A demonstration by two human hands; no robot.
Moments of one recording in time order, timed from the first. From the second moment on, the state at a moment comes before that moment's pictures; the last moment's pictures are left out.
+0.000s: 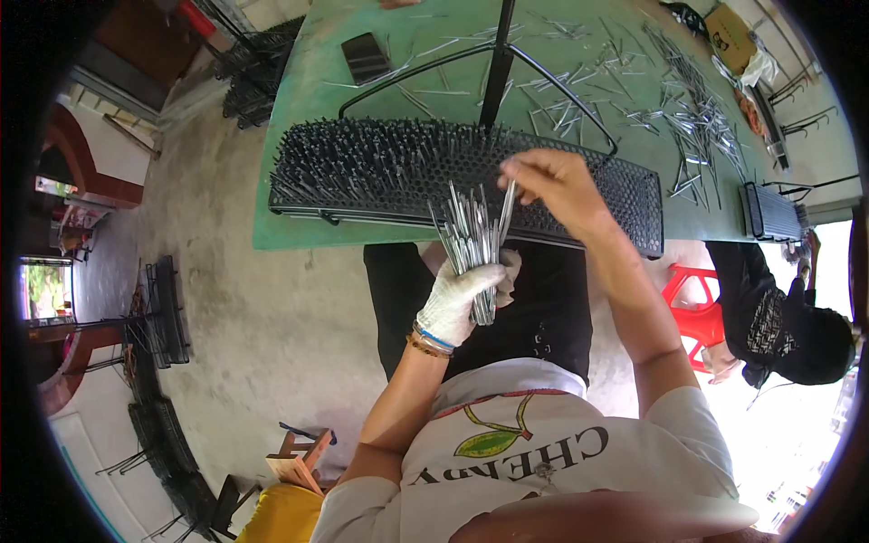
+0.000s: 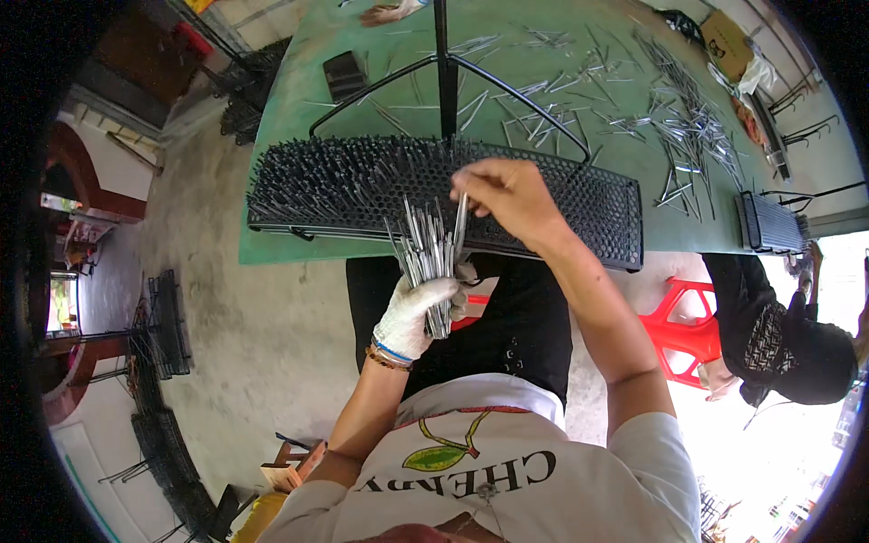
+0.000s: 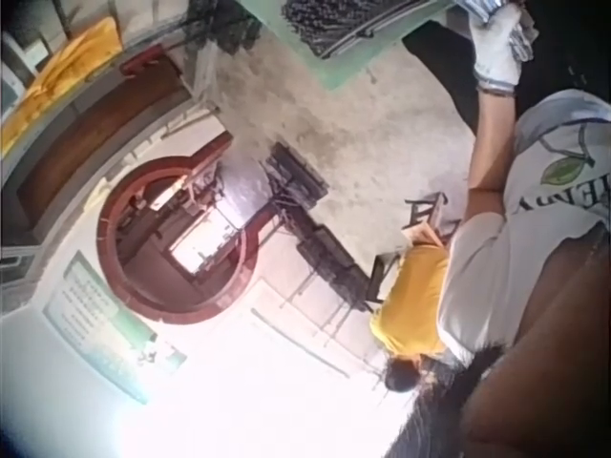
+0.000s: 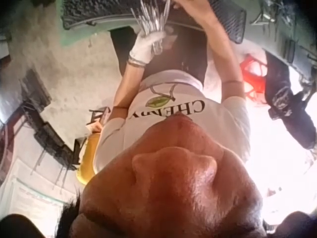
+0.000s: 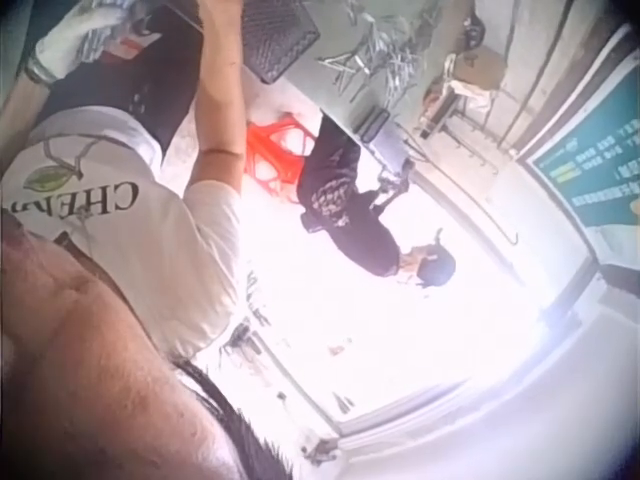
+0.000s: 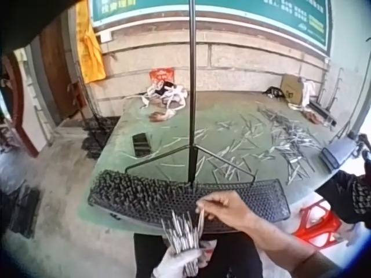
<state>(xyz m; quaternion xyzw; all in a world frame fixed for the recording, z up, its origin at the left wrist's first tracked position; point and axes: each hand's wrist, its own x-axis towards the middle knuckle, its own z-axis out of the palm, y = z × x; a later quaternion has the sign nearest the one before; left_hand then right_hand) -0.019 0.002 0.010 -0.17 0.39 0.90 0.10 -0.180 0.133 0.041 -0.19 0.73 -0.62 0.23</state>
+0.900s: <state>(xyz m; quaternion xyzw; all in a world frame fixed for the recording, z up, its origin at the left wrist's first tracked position) -0.014 0.003 0.004 -0.22 0.40 0.89 0.07 -0.212 0.092 0.032 -0.28 0.76 -0.57 -0.10</state>
